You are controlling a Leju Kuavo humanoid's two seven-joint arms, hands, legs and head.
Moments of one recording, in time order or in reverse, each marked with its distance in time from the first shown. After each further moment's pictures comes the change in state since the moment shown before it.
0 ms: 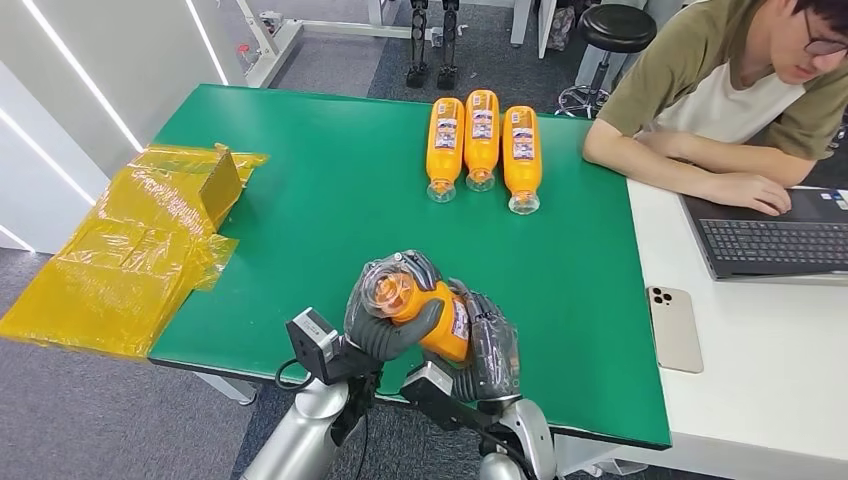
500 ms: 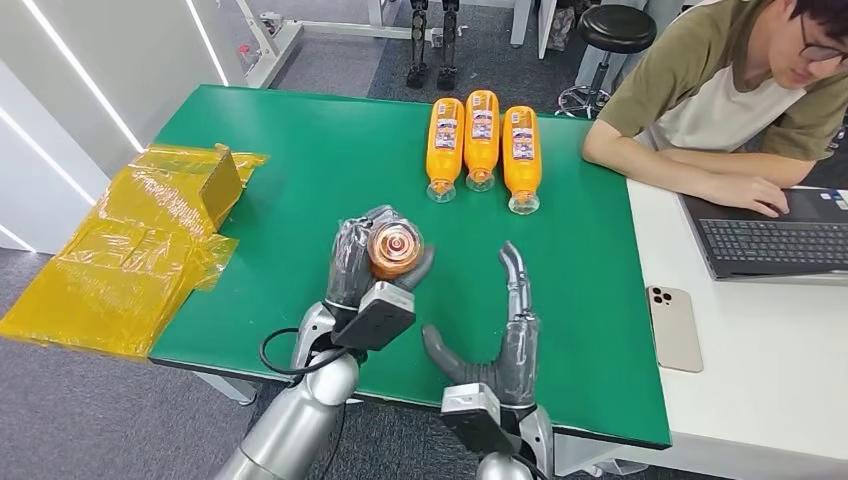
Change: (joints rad) left arm -0.109 0.035 -0.005 -0.007 -0.648 0.520 0.276; right arm 0.083 0.075 -0.076 -0.201 -0.227 -0.075 -0.294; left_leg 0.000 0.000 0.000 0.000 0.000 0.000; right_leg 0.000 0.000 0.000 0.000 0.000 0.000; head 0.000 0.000
